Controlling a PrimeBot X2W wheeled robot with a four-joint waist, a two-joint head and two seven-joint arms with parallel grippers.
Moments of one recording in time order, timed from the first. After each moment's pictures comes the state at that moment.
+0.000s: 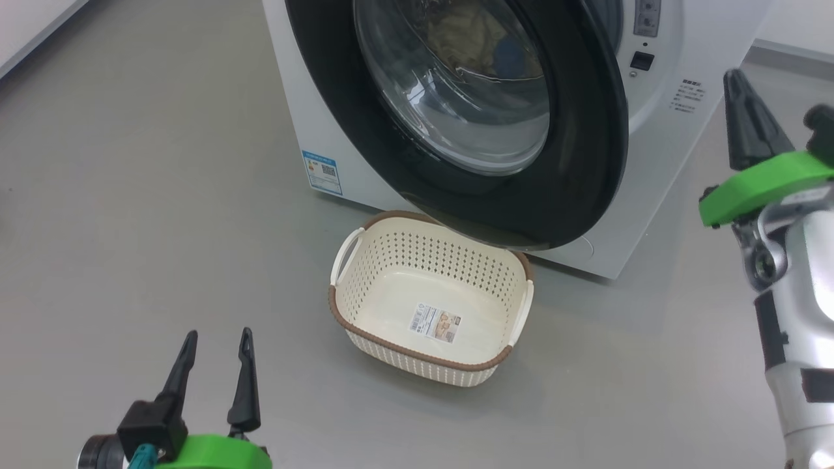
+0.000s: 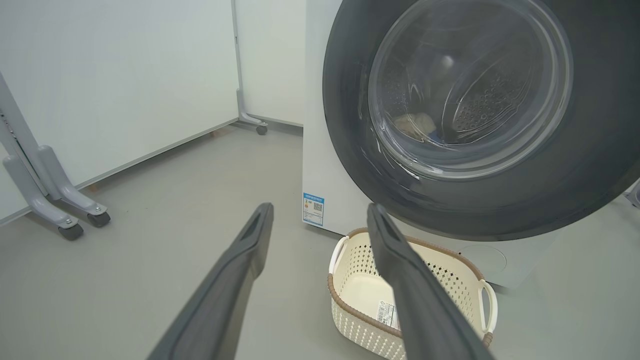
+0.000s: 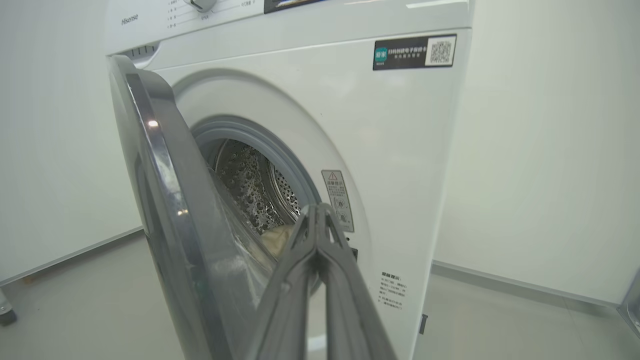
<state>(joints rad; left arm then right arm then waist) -0.04 0.24 -0.32 0.11 -0.35 0.22 -0.25 -0.64 -0.13 -0.08 0.60 0.09 0.13 -0.25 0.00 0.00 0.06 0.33</state>
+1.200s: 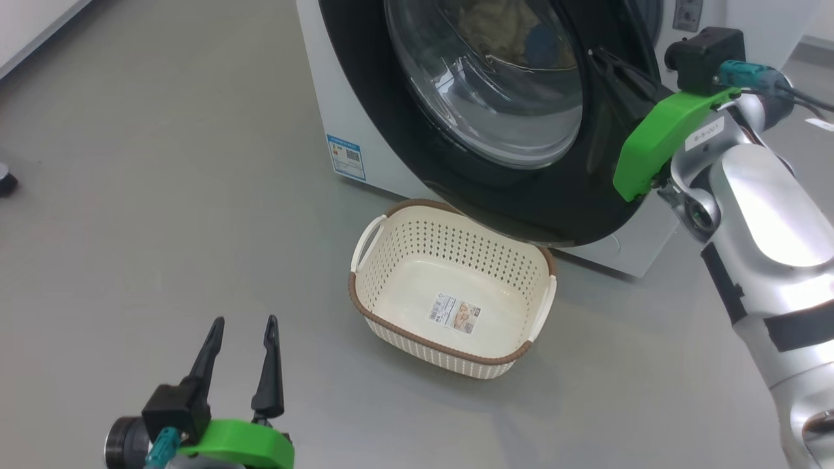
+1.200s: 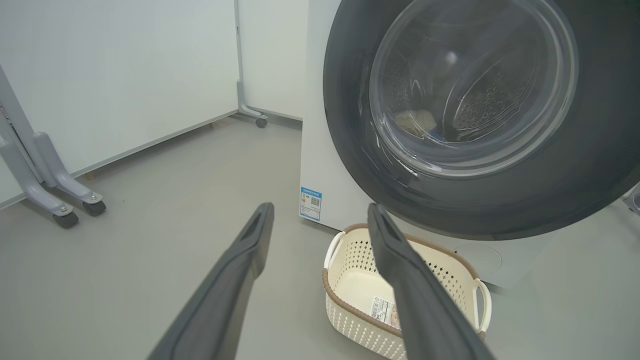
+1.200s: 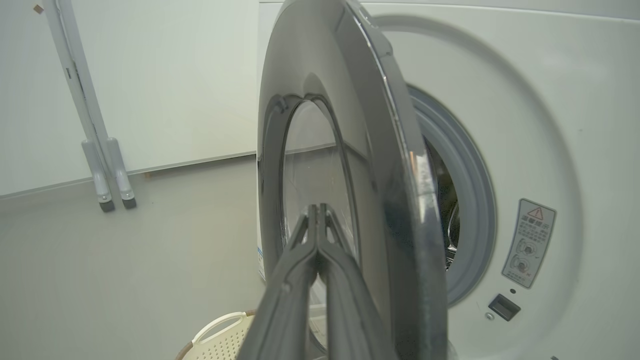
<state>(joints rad) -0.08 0.20 -0.35 0.15 -0.35 0.19 -0.25 -0.84 -0.16 0.35 0.65 0.24 0.13 -0.04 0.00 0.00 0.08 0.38</state>
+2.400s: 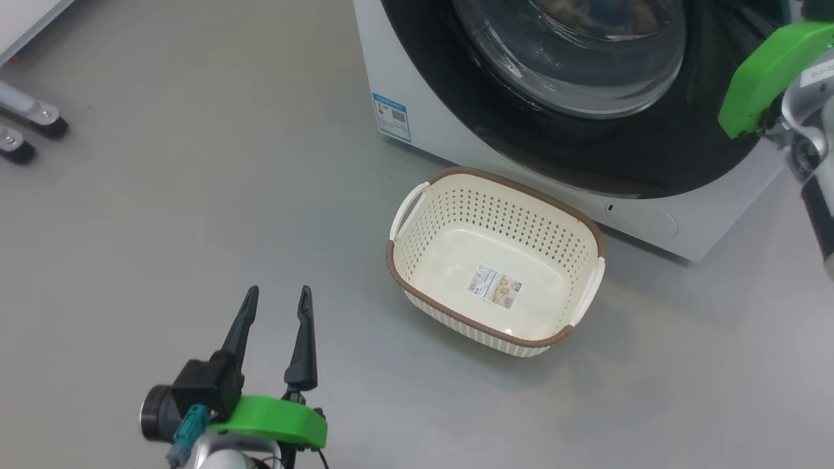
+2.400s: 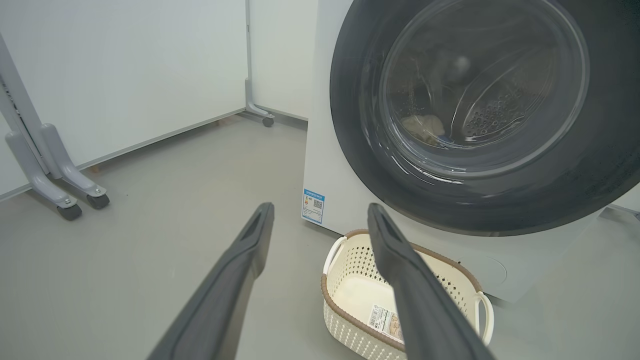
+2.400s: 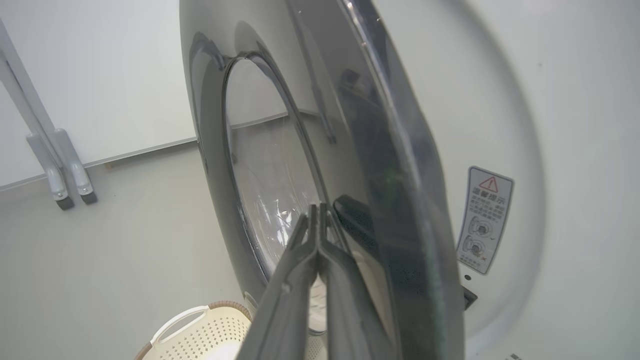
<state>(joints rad) -0.15 0.08 -0.32 0.17 -0.29 0.11 -0.25 -1.05 -0.28 0.36 0.94 0.29 0.13 -0.08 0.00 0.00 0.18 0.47</state>
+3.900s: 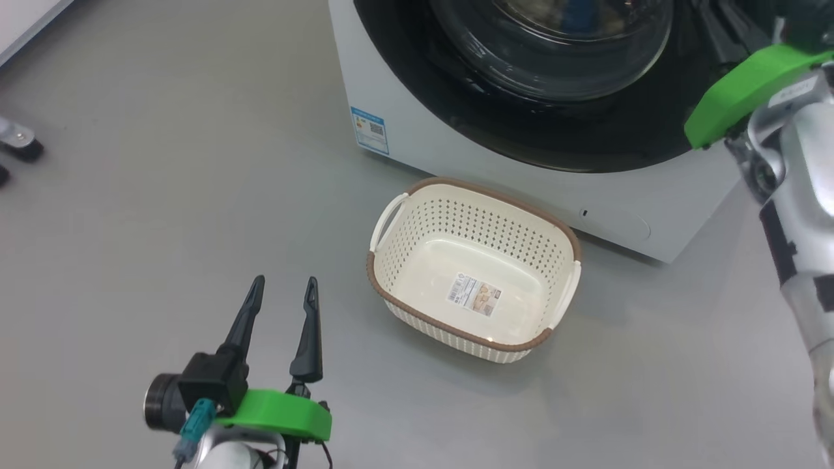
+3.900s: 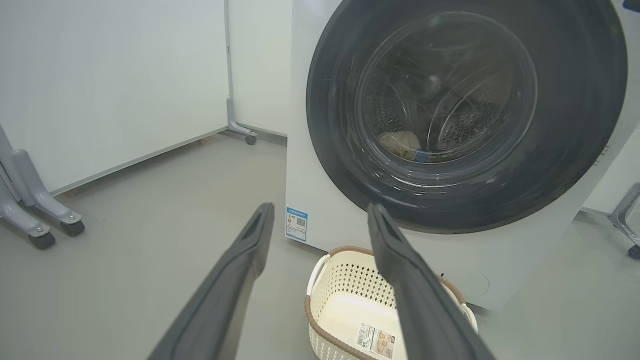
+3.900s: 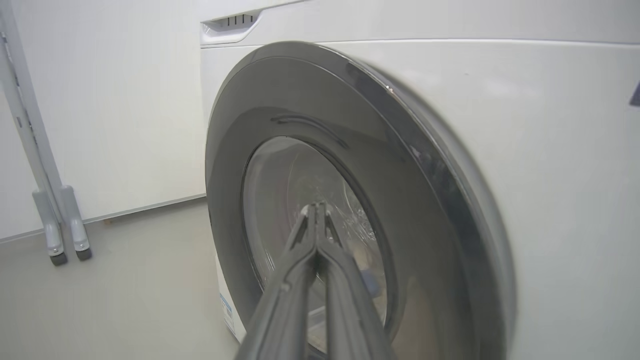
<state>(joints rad) -0.16 0.05 -0.30 0.17 -0.23 0.06 -0.25 -0.99 -0.21 0.24 0.87 0.18 0.13 -0.25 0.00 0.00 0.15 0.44</state>
